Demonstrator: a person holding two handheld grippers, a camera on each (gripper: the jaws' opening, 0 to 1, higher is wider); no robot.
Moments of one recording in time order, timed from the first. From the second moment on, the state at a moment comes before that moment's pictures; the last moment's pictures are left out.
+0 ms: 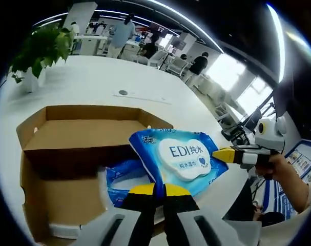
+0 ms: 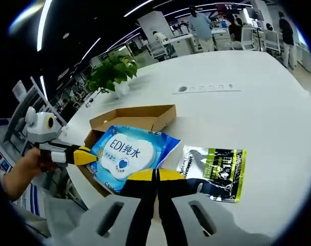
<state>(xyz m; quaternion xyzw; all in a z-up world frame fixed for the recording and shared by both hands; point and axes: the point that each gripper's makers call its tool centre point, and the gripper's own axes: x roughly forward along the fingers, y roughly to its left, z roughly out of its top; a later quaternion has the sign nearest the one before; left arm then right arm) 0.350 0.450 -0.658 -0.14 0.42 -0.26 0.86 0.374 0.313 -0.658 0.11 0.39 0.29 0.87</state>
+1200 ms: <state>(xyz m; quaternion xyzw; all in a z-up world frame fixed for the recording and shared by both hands) 0.366 0.360 -0.672 -0.11 0.43 -0.31 0.84 0.383 0.223 -0.681 0.11 0.40 0.23 0.88</state>
